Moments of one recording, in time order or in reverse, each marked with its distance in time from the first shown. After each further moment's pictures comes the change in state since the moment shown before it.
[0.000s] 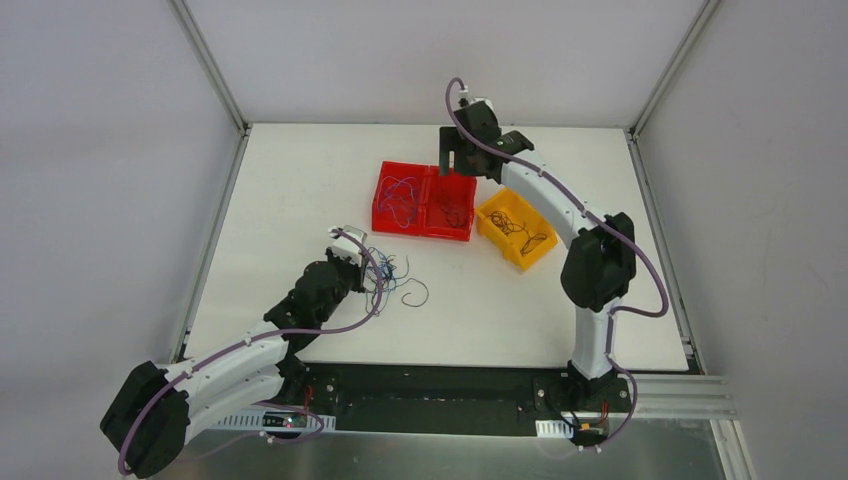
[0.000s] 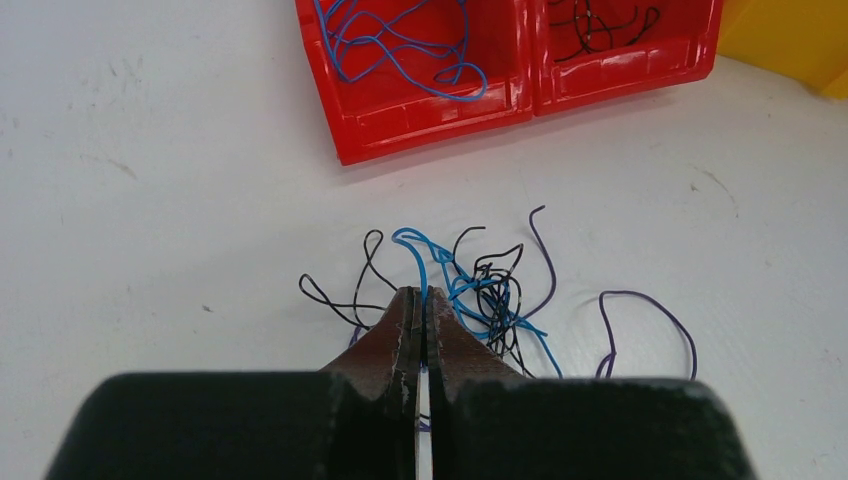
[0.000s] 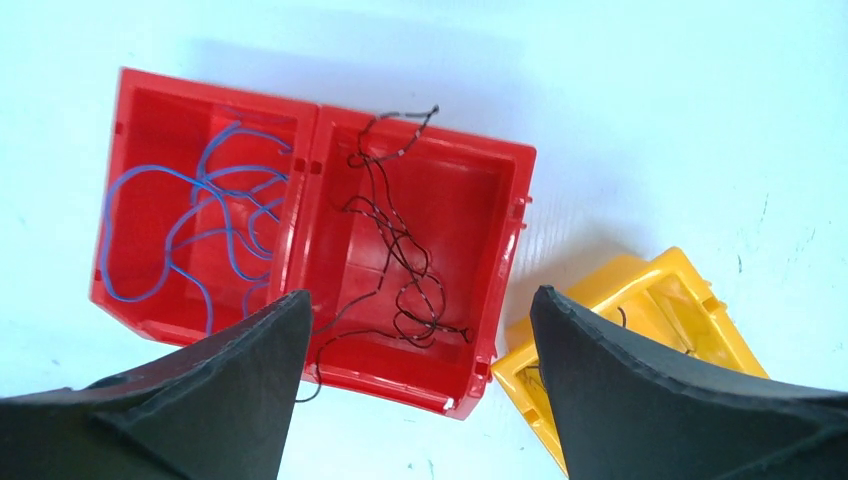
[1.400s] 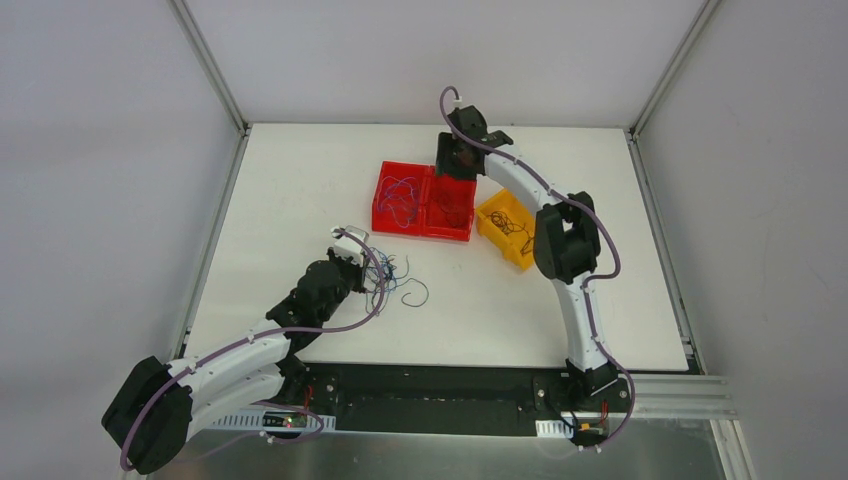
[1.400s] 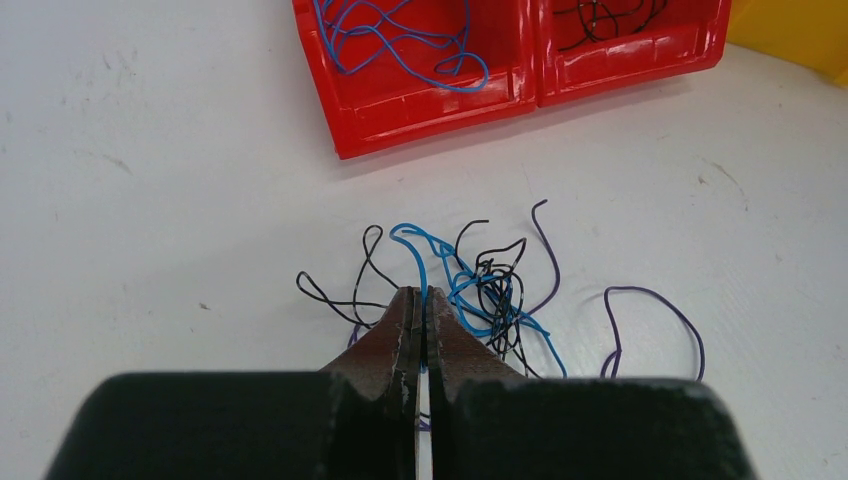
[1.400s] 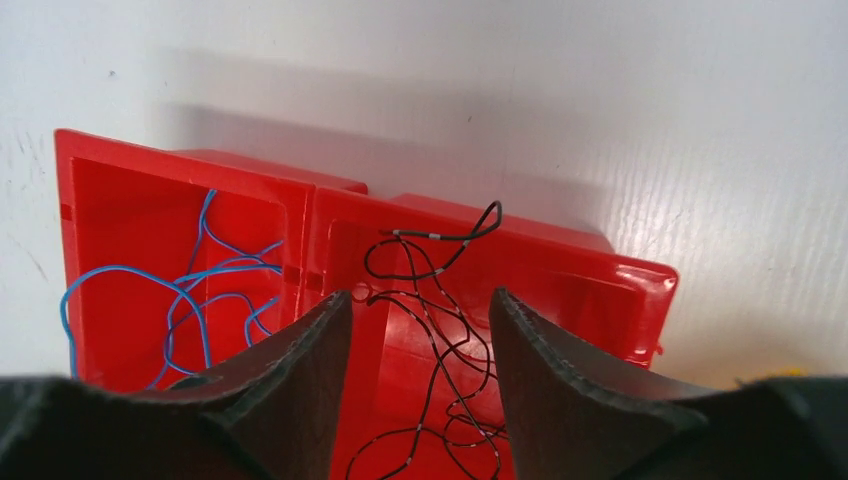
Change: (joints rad) left arm 0.000 0.032 0.000 0.013 0.000 0.004; right arm -0.075 0.314 0.230 0.035 -0.224 0.100
